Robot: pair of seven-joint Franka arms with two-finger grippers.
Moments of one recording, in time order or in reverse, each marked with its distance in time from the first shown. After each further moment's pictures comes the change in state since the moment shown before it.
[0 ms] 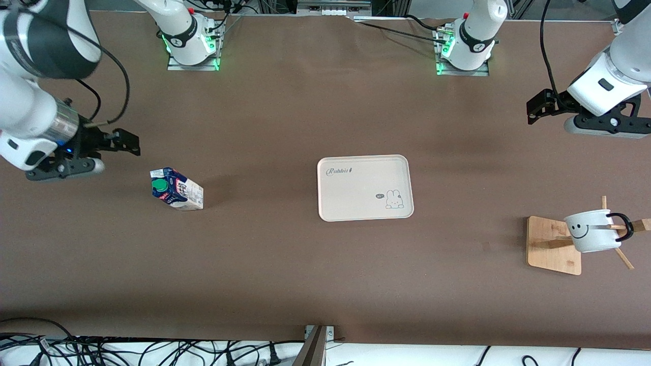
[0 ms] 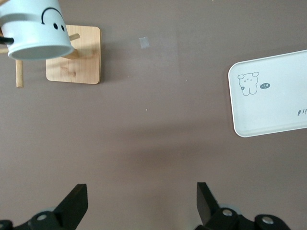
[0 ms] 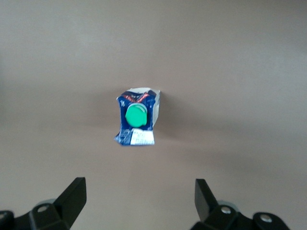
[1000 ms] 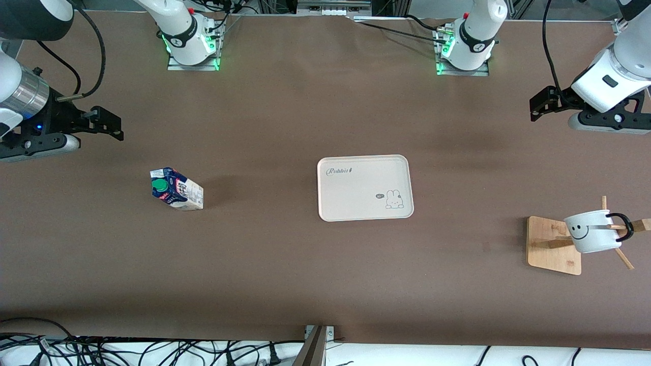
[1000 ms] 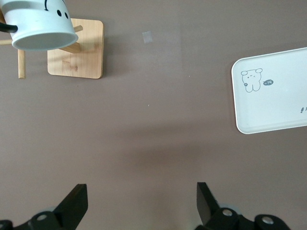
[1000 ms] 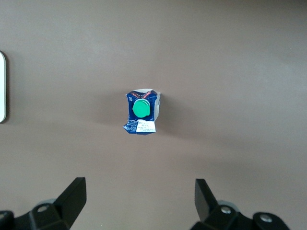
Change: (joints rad) left arm 0.003 -0.038 0.007 -0.051 0.000 0.001 0.000; right arm -0.004 -0.089 -0.001 0.102 0.000 -0.140 -0.017
